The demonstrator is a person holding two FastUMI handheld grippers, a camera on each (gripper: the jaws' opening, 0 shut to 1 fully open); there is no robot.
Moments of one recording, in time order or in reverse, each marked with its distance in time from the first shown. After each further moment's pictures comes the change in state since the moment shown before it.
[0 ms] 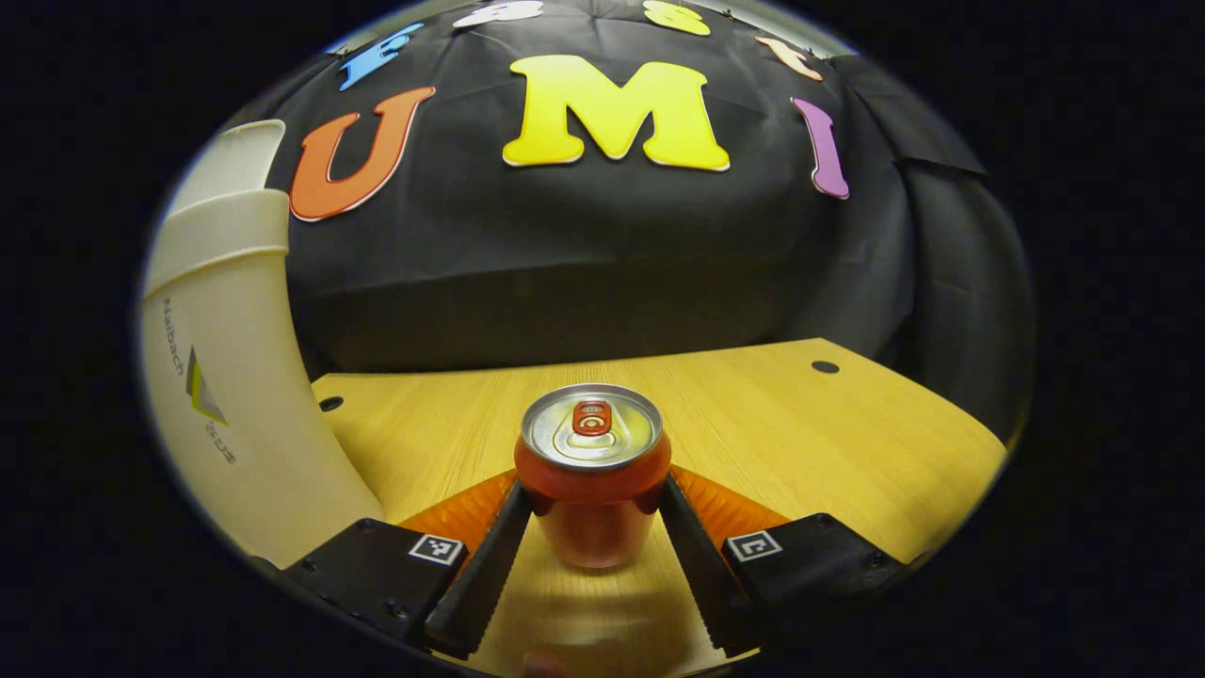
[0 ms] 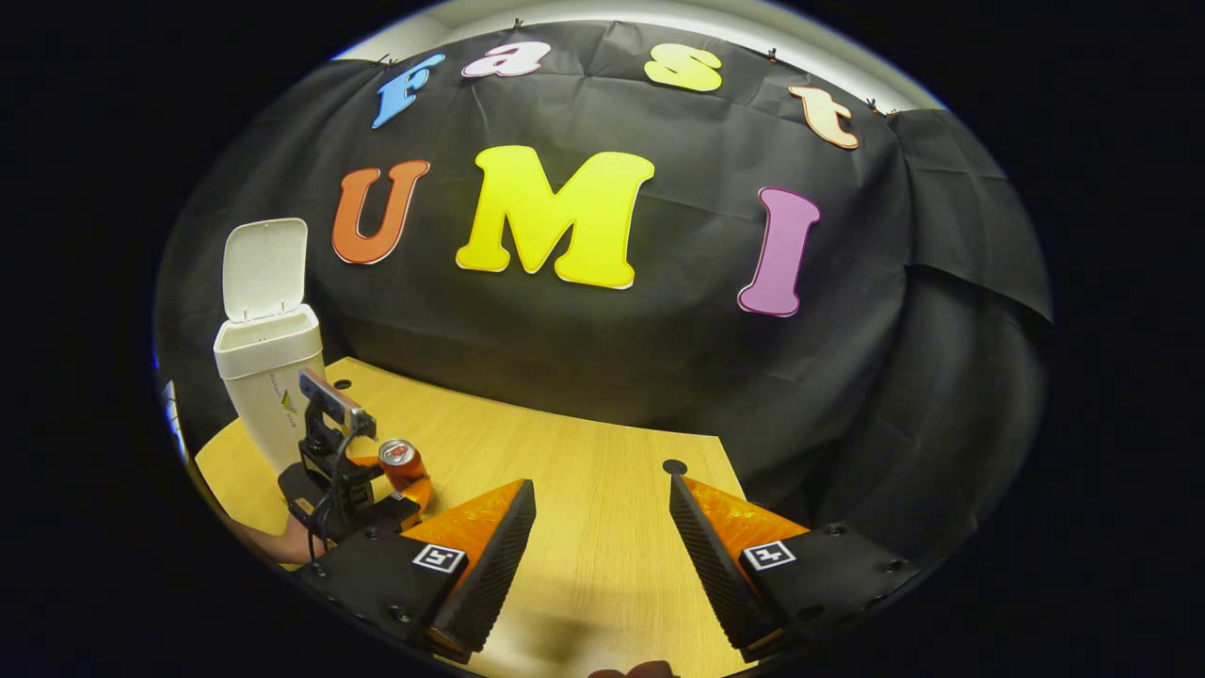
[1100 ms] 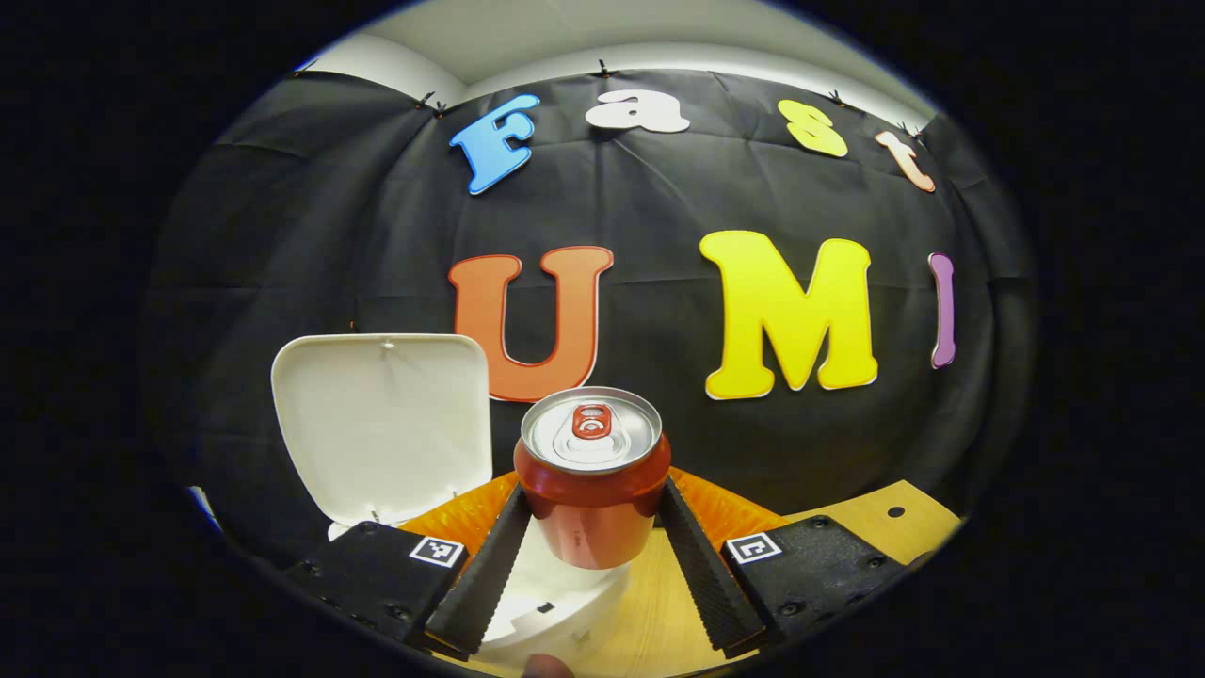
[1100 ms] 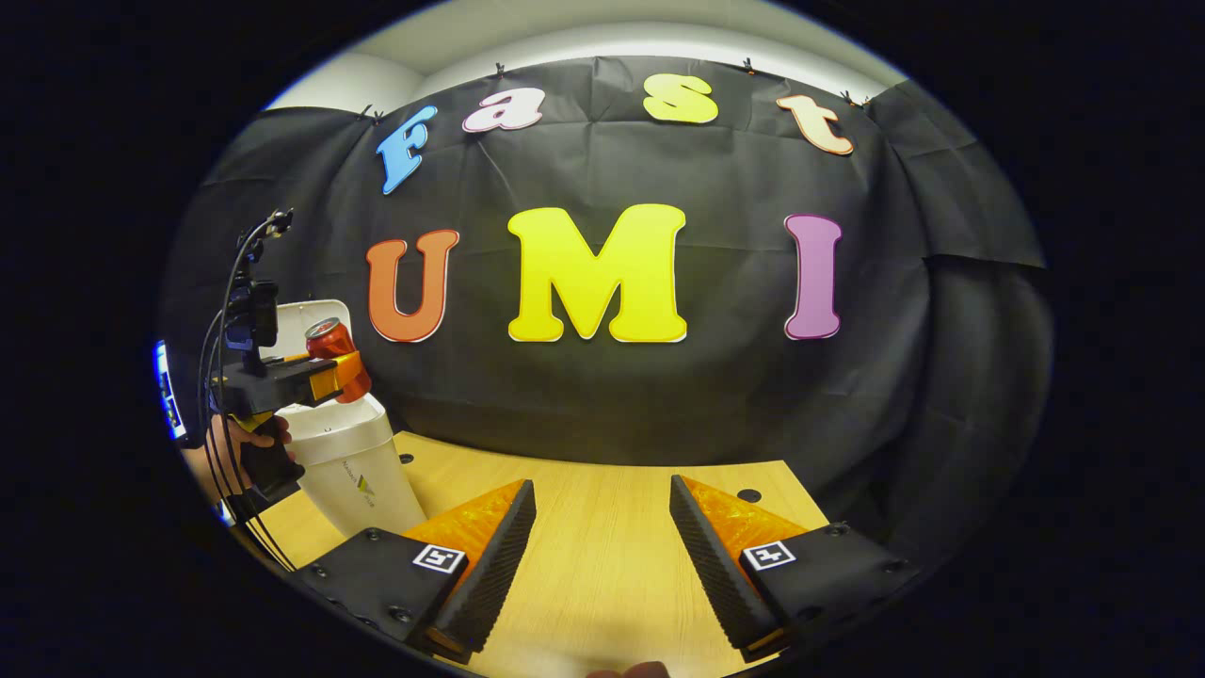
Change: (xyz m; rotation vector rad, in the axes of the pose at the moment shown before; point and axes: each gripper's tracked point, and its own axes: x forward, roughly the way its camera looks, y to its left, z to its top) left arm -0.103 0.220 0.226 -0.066 -0.232 0.343; right arm -0.010 0.082 0.048 0.152 -0.132 0.119
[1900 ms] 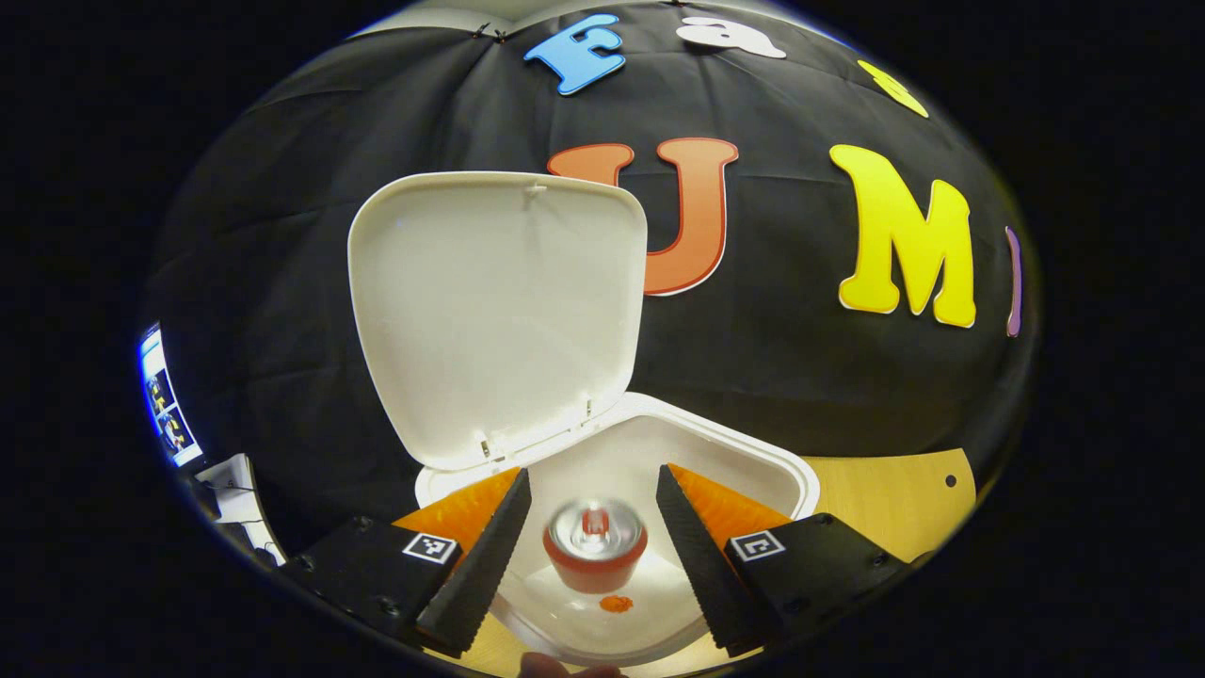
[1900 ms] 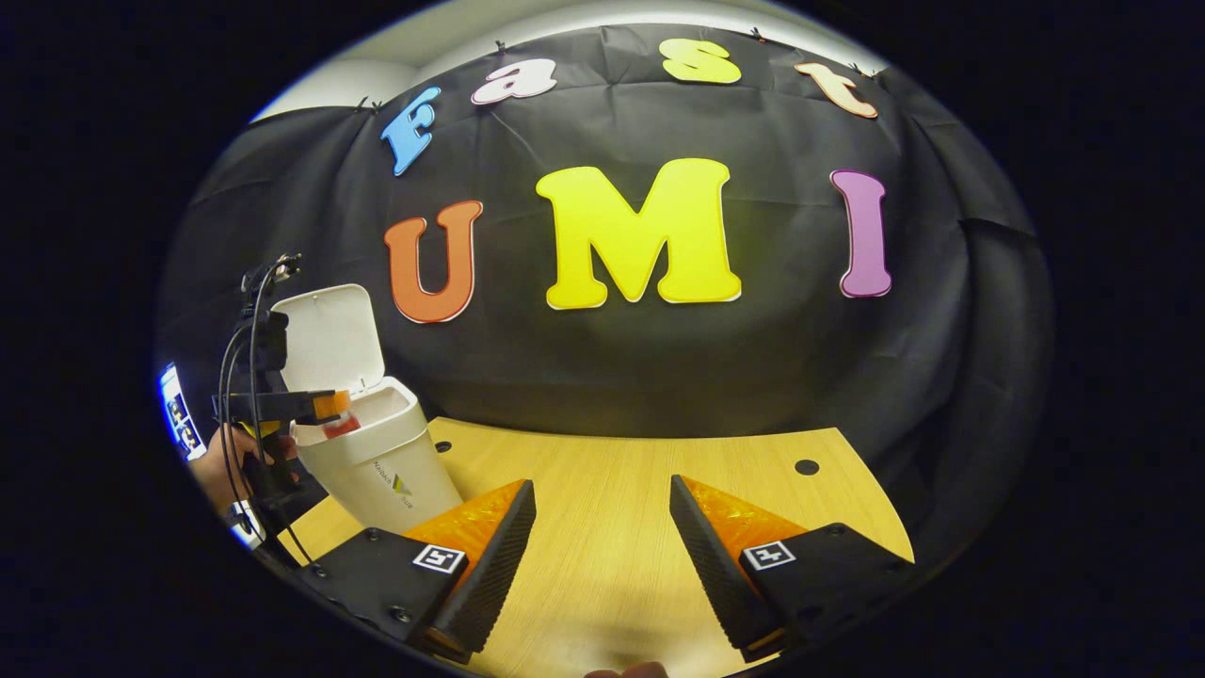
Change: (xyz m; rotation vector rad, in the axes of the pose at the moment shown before) left arm 0.010 0.089 -0.082 -0.015 0.299 0.193; right arm 0.034 0.054 -0.023 0.055 0.117 0.093
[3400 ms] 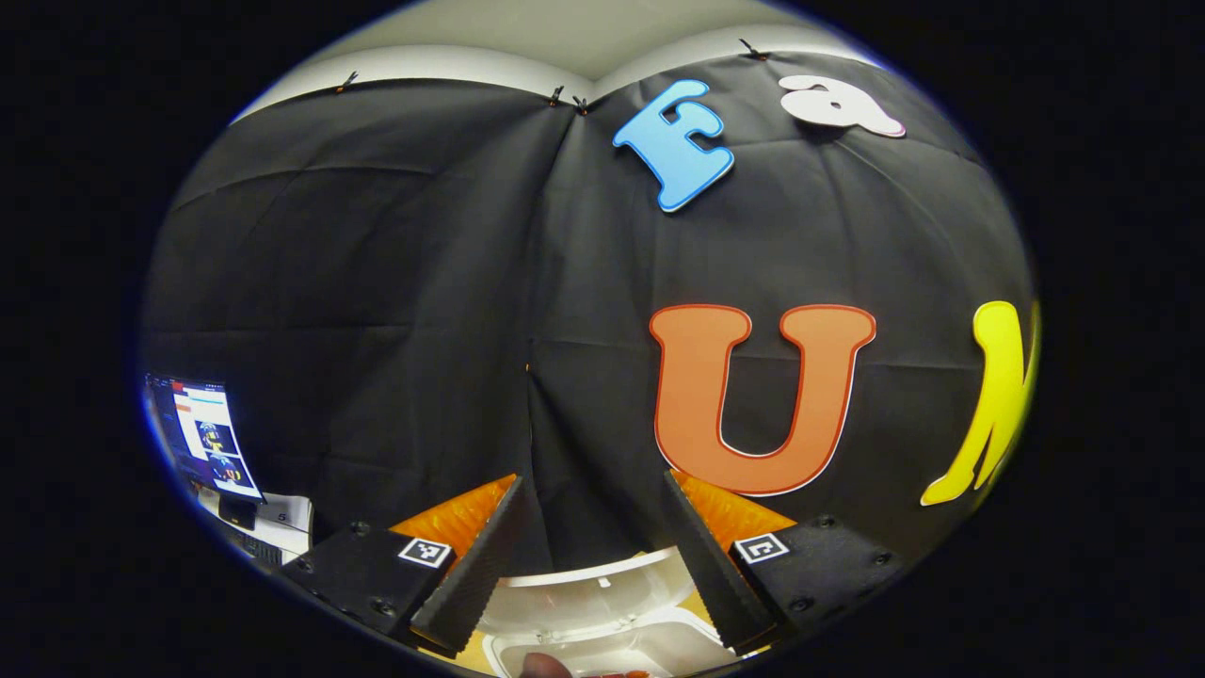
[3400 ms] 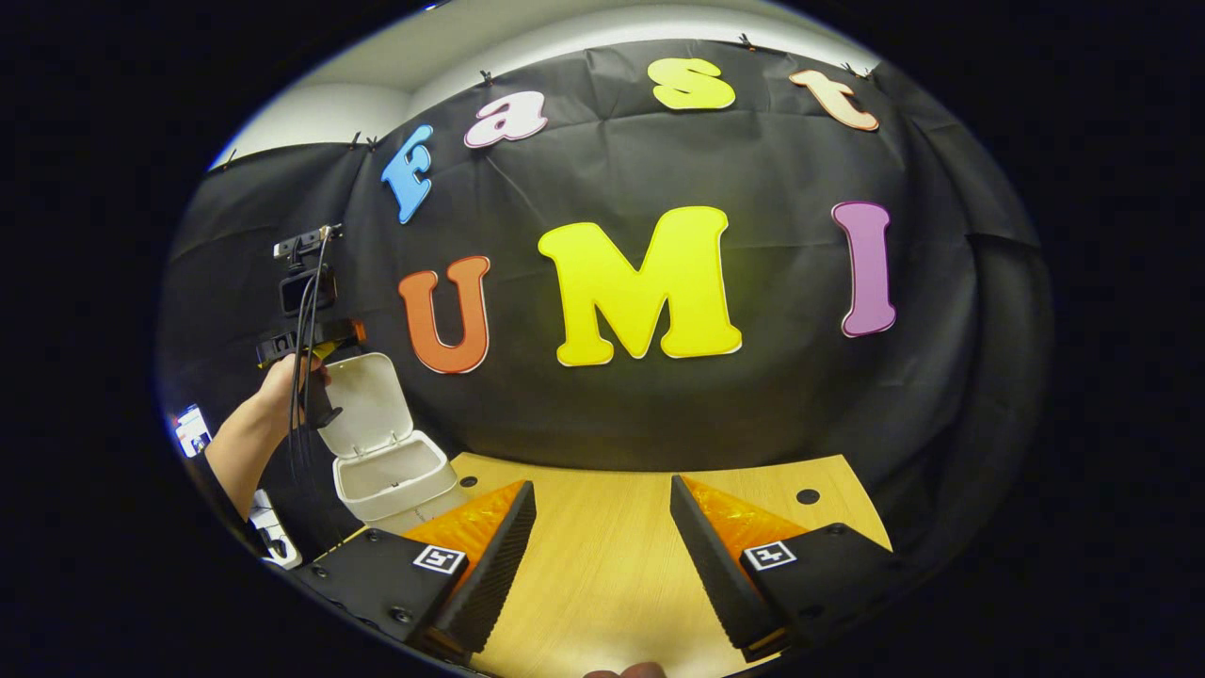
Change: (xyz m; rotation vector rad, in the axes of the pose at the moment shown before) left arm 0.022 0.065 0.214 -0.120 -0.258 0.363; right arm -0.041 -0.015 0.091 0.032 -0.043 0.065
